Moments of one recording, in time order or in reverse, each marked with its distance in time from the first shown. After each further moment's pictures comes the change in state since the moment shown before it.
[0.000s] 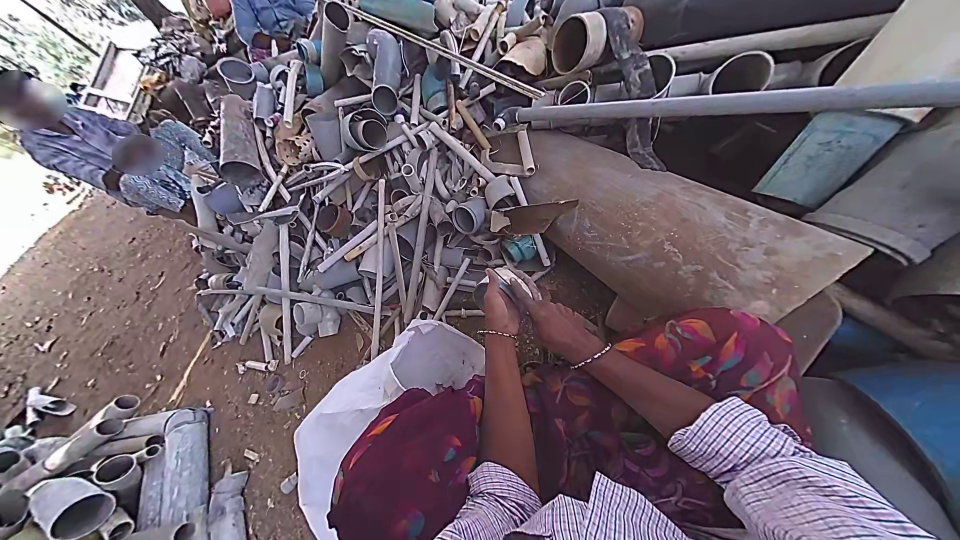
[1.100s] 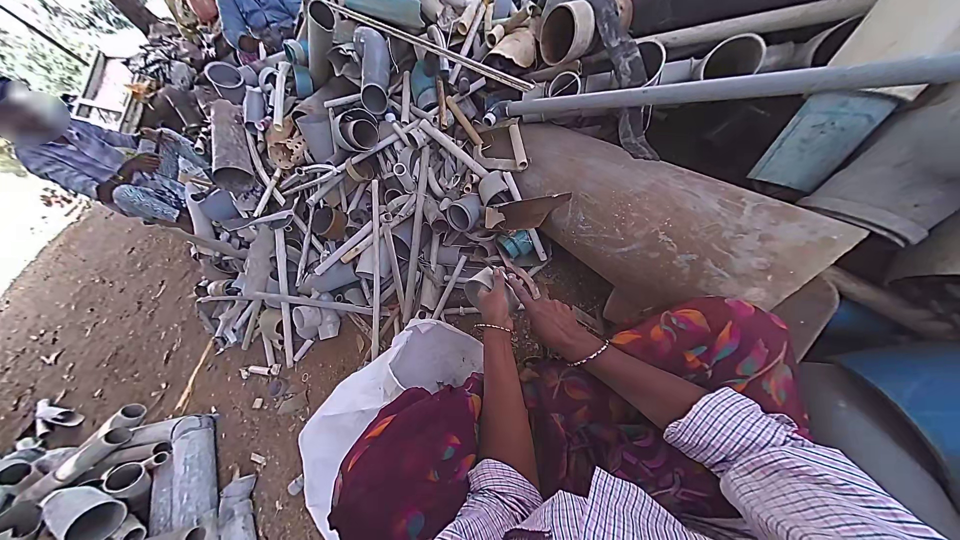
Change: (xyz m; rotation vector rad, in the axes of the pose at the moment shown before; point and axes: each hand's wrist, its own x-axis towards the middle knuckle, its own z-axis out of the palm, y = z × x) left_hand 0.005 -0.008 -0.002 0.289 0.201 0.065; right_hand 0.005 0.001 0.006 -0.047 -0.032 0.112
